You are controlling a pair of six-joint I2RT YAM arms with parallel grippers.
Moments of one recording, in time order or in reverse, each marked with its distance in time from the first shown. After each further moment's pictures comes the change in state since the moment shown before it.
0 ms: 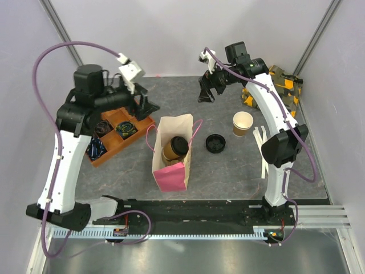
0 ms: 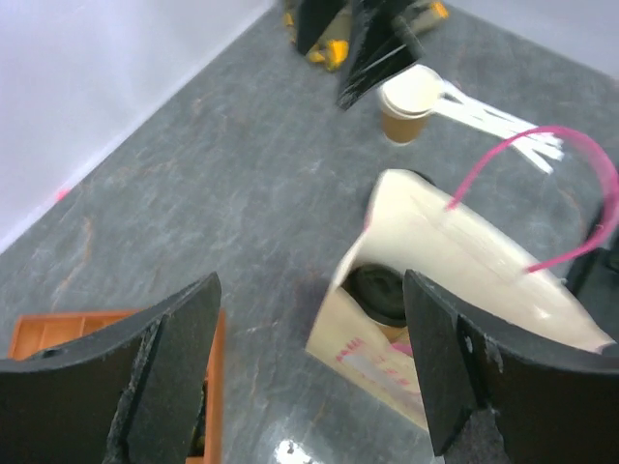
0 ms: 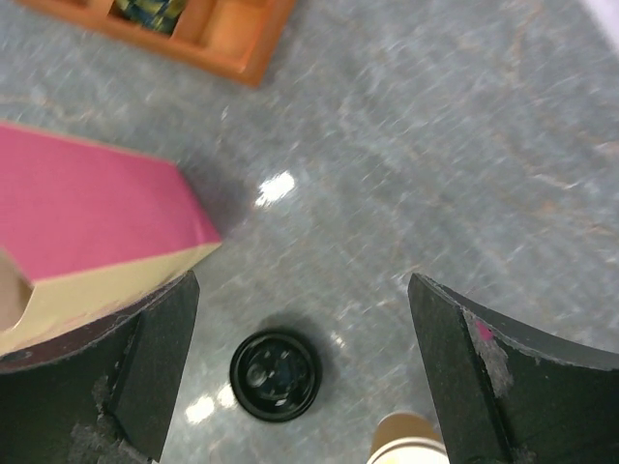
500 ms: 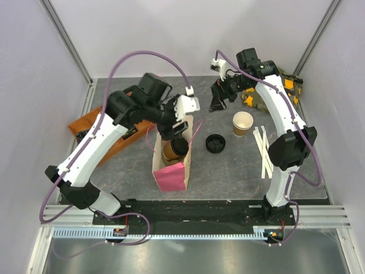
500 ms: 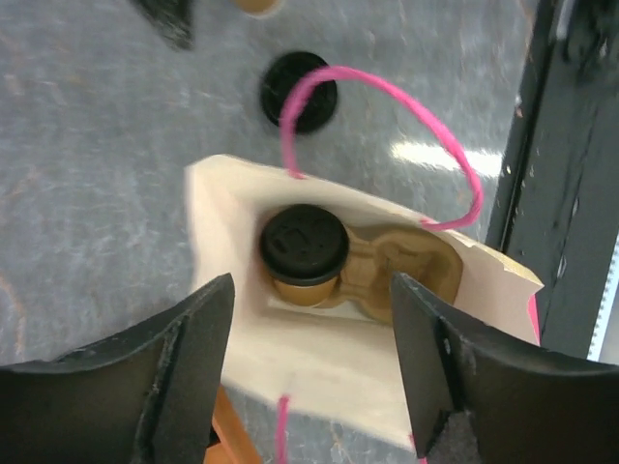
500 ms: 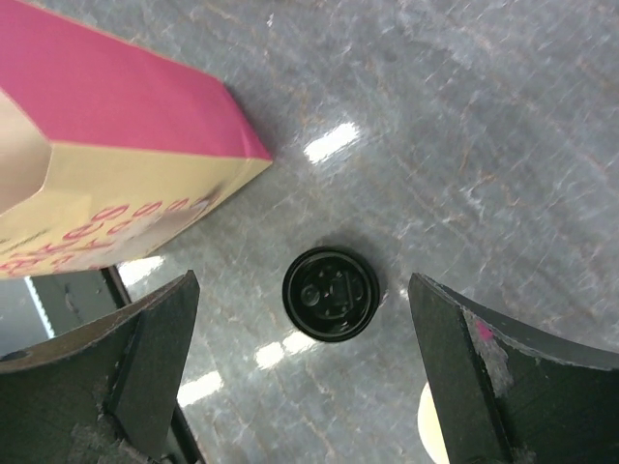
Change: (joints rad) left arm -0.501 0.283 0.278 -0.404 -0.294 0.266; right arm -0.077 -0.075 -0.141 -0.164 -0.093 -0.054
